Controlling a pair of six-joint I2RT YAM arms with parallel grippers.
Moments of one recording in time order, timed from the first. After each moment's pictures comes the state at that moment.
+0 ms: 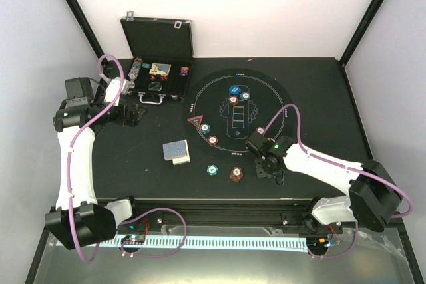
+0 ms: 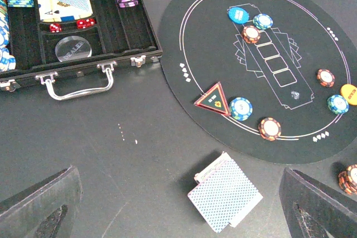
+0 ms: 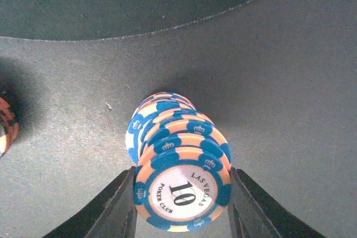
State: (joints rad) left arm 0.27 1.15 1.24 -0.97 0.63 0.39; right arm 0.83 1.33 0.78 -0.93 0.16 0.69
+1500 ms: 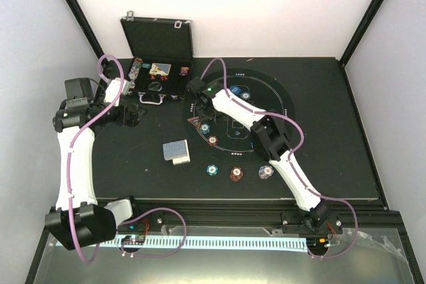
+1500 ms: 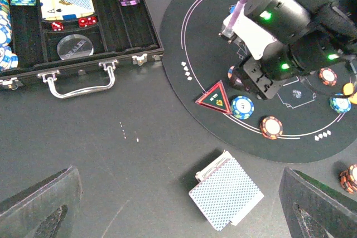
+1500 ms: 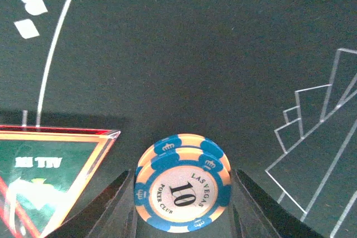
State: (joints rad) left arm 0.27 1.14 1.24 -0.98 0.62 0.39; right arm 0.76 2.51 2.28 -1.05 0.20 0.33
